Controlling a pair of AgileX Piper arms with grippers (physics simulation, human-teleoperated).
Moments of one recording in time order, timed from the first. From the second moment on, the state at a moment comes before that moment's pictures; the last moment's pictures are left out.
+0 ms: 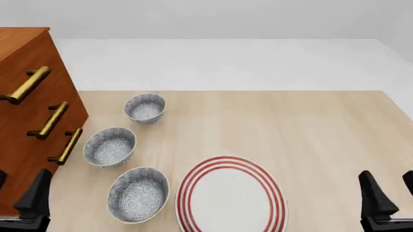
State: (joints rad) left arm 0.01 0.00 -0.02 0.00 0.00; right arm 0.00 0.00 0.00 0.00 0.00
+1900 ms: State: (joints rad) left arm 0.08 0.62 -0.03 -0.81 0.86; right arm 0.00 0.01 0.00 0.00 0.00
